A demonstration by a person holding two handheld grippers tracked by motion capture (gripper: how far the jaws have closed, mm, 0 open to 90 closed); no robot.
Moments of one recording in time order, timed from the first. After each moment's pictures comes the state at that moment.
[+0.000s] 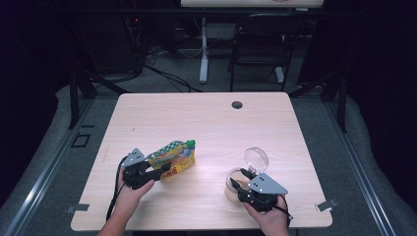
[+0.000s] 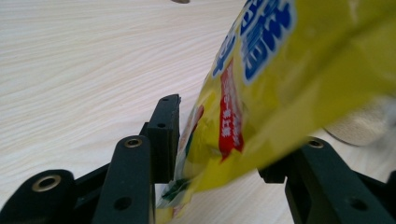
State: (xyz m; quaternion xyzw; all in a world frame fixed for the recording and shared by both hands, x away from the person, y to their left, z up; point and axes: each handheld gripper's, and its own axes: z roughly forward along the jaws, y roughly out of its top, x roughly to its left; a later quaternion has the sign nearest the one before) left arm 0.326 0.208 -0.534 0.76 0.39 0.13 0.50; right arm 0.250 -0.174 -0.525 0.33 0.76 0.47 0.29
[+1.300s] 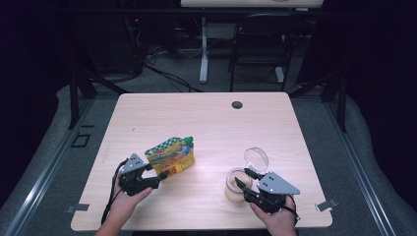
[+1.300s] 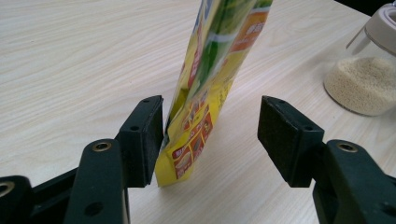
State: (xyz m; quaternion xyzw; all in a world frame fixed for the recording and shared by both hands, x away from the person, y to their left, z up) left arm 0.307 0.211 -0.533 0.79 0.38 0.15 0.46; right arm 0.241 -0.189 -0.505 0.33 0.75 0.50 0.28
